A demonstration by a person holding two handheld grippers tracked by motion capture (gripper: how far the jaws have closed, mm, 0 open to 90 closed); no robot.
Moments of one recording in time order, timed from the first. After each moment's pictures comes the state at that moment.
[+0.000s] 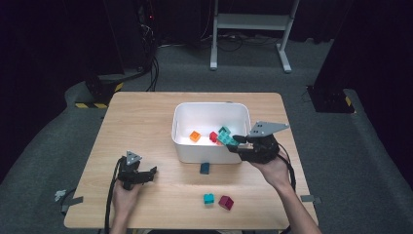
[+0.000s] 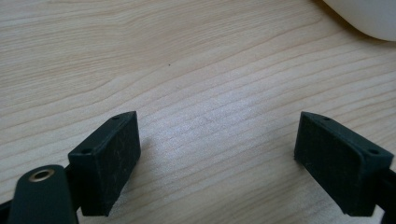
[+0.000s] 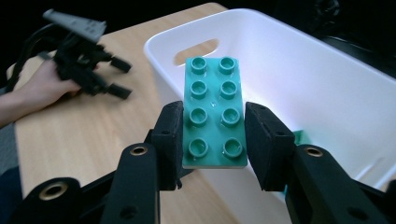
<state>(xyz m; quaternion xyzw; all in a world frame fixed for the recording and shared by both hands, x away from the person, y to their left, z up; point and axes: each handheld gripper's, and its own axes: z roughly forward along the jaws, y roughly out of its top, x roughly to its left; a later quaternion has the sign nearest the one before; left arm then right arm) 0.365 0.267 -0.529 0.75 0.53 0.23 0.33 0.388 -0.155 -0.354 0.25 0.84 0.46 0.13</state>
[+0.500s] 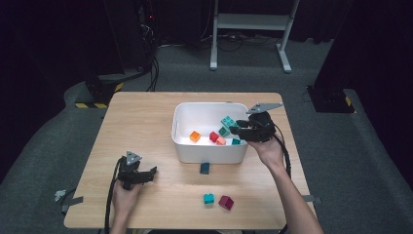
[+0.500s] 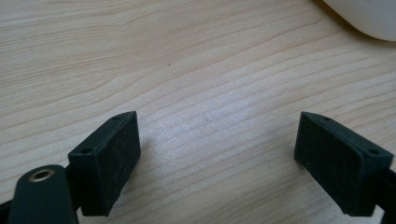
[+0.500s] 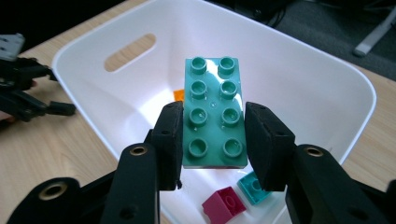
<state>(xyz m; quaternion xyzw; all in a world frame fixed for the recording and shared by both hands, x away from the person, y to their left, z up) 0.365 0.267 -0.528 0.75 0.53 0.23 0.33 0.449 -0.152 -0.358 0.34 0.83 0.42 0.13</state>
